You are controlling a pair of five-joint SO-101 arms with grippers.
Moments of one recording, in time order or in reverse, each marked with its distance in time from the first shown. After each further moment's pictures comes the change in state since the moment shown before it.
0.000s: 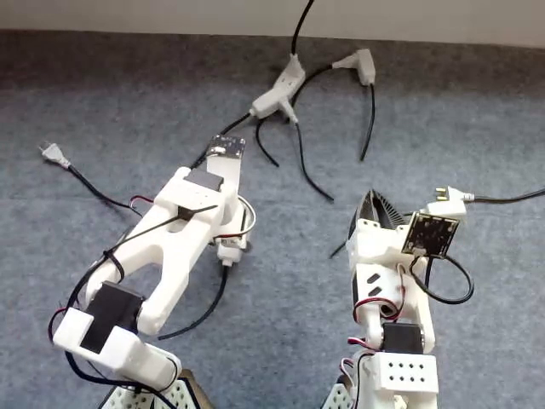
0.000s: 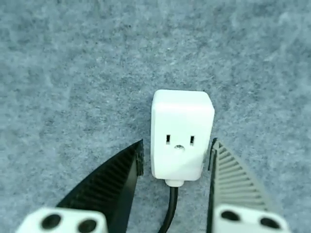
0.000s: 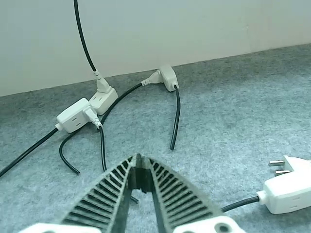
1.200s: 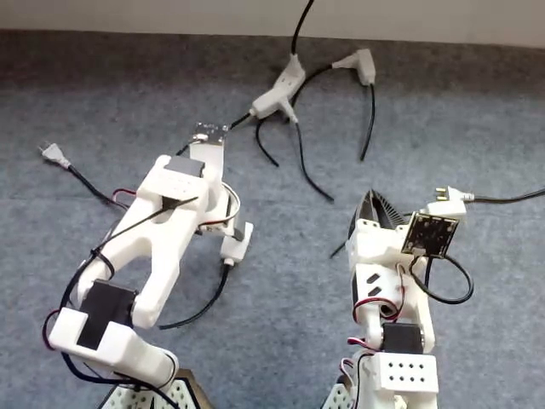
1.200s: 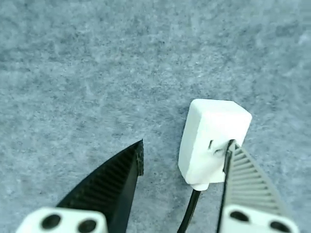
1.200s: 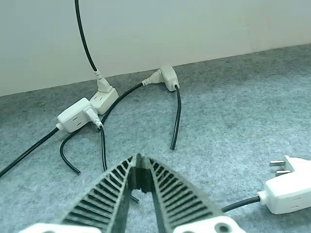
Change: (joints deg) left arm -4.1 0.7 -4.1 3.3 -3.4; right arm -0.2 0.0 0.0 0.0 0.0
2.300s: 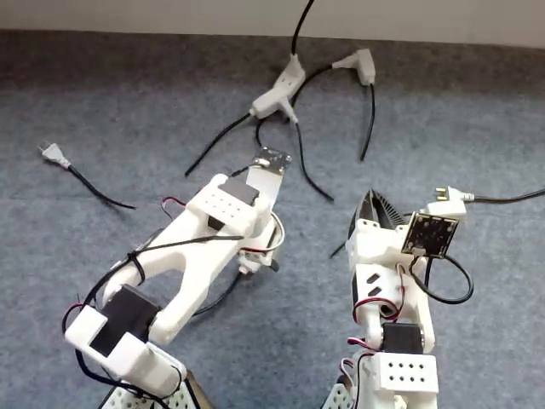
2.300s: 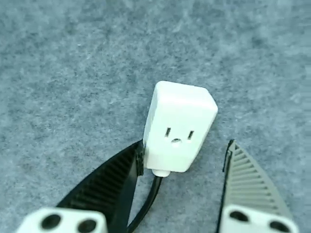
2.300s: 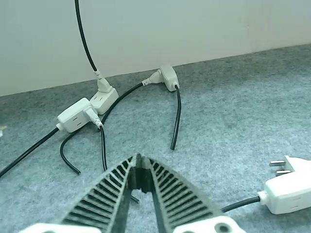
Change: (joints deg) left arm 13.9 0.0 1.3 -0.4 -0.3; right arm 0.0 0.0 0.0 0.0 0.0
